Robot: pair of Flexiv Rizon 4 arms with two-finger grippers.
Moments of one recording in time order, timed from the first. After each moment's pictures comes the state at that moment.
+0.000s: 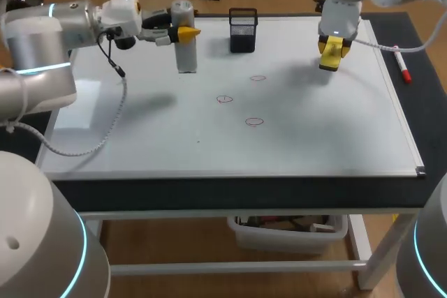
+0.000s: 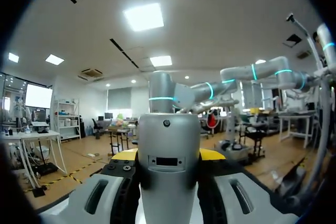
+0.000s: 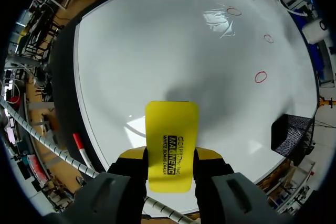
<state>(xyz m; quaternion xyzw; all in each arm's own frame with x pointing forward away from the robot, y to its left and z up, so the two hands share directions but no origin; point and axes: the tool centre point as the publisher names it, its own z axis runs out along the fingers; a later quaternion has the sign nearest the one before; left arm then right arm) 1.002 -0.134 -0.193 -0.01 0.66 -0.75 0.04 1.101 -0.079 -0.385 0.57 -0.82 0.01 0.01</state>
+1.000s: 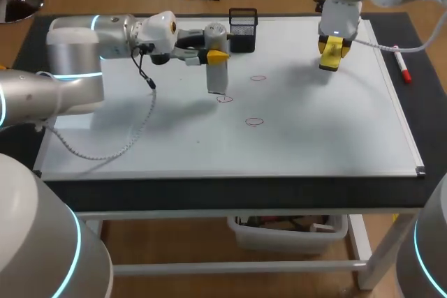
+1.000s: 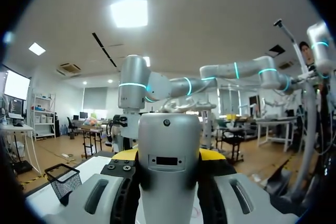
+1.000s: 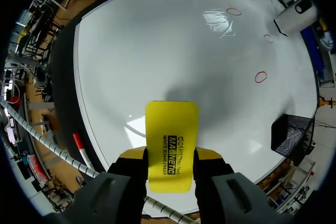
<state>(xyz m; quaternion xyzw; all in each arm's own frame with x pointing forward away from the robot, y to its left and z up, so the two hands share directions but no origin) 0.972 -0.205 -0.234 0.05 0.65 -0.76 -0.05 1.101 -0.079 -0.385 0.57 -0.82 0.01 0.01</state>
